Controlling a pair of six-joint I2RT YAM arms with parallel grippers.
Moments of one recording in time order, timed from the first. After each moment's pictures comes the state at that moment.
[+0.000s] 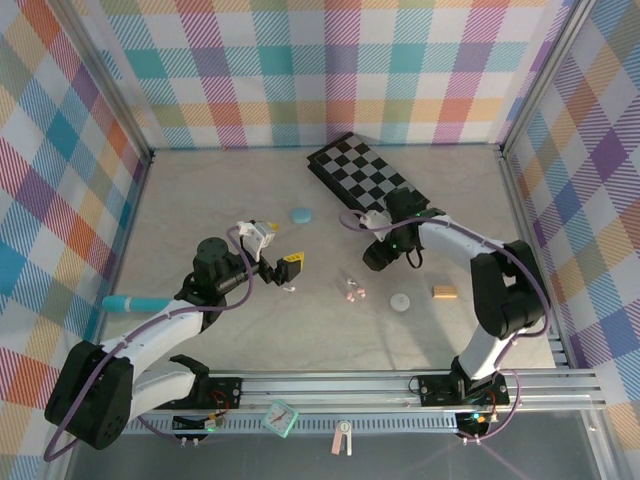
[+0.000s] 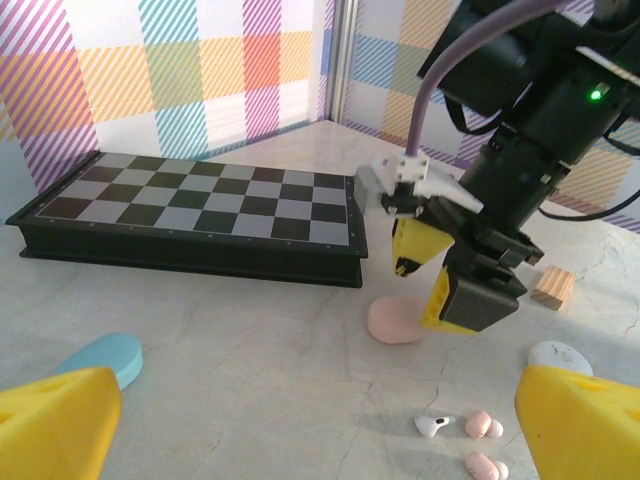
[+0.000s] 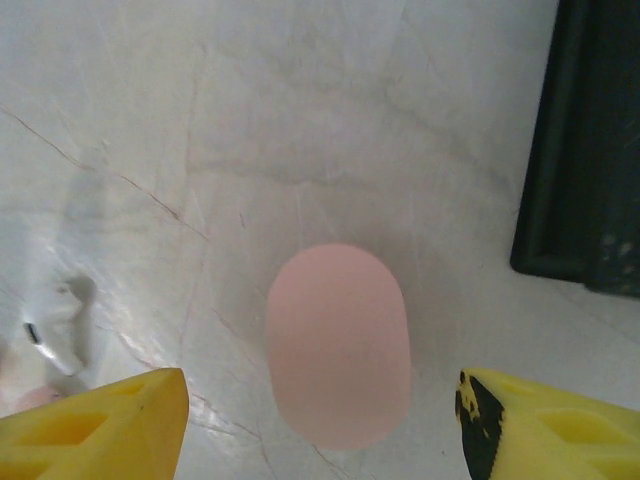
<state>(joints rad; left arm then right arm) -0.42 1.09 0.42 0.52 0.46 0.00 0.40 1.72 1.10 -0.58 -0.19 -0.41</state>
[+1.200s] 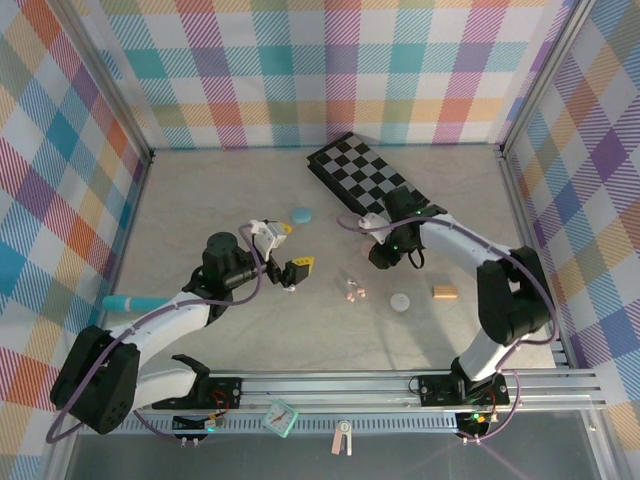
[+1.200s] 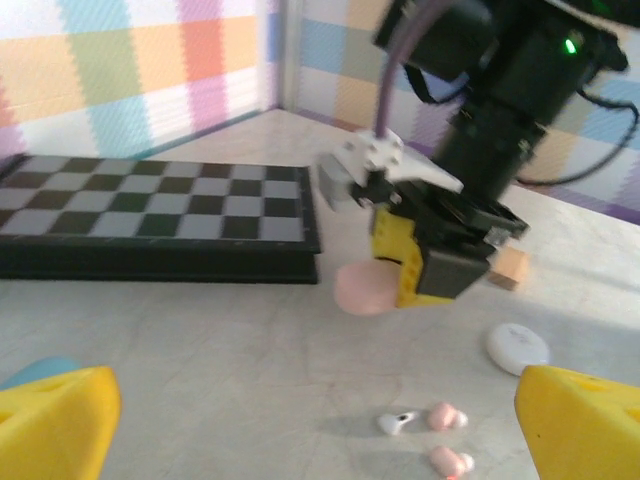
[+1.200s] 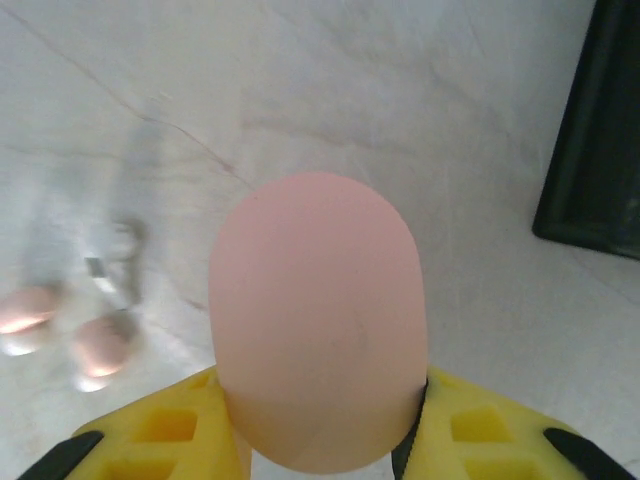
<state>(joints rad) -0.47 1.18 0.48 0.52 0.55 0.03 0.45 1.64 1.14 -0.72 -0.19 -0.45</state>
